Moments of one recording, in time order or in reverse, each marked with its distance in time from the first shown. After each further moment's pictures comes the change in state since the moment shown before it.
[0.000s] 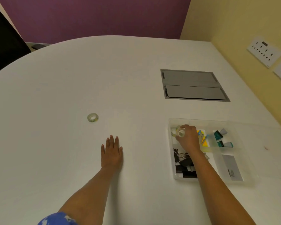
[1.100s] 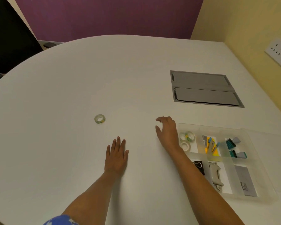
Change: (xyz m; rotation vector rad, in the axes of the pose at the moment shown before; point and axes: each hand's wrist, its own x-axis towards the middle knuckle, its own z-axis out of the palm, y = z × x) left_hand 0.009 -0.014 0.007 -0.009 0.050 0.074; right_hand 0.002 -0.094 0.052 0.024 -0.003 -0.344
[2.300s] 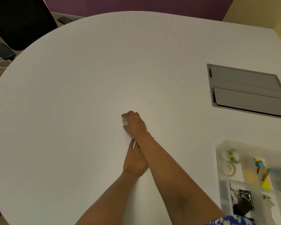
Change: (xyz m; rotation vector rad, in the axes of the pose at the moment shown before) left_hand 0.057 -0.042 -0.010 -0.227 0.061 0.158; right_hand 0.082 -0.142 0.188 -0.183 -0.525 -0.293
